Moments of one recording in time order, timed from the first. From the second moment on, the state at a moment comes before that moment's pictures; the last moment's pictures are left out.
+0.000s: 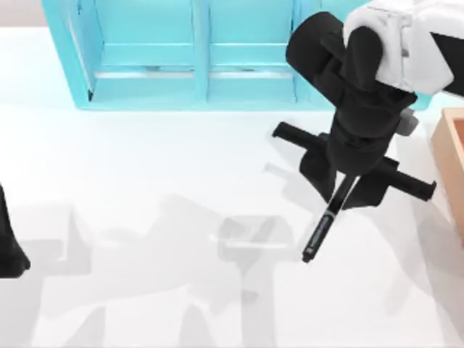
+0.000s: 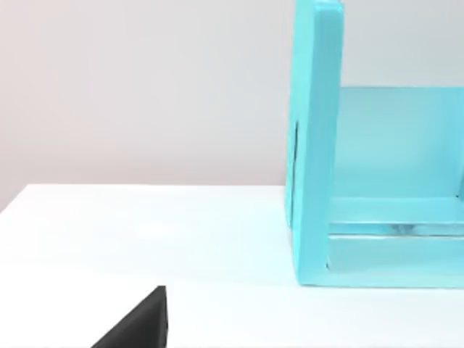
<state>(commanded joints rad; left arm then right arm) 0.00 0.00 0.00 0.00 0.00 0.00 0.60 1.92 1.54 -1.16 0.01 1.13</state>
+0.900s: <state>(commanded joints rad) 0.00 0.00 0.00 0.00 0.00 0.00 -0.23 1.90 1.58 -1.26 0.01 1.10</state>
